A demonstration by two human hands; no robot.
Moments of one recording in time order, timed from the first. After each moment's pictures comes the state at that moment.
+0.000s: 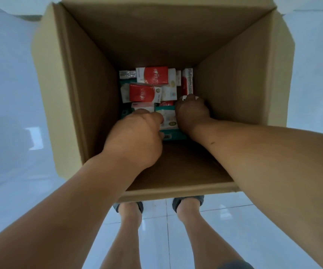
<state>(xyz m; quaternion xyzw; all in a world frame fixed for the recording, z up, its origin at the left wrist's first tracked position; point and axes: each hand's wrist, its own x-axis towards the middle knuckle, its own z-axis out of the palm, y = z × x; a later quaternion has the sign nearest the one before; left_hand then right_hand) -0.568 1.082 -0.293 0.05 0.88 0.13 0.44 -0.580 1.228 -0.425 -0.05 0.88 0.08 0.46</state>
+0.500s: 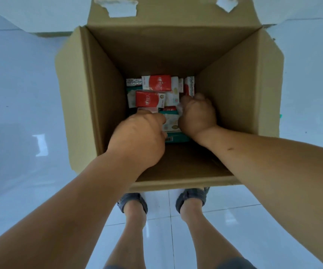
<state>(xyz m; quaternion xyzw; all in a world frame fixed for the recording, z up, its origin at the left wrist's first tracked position) -0.573 1.077 -0.270 0.07 0.90 0.13 0.41 -0.576 1.230 -0.381 0.11 0.93 -0.11 0.33</state>
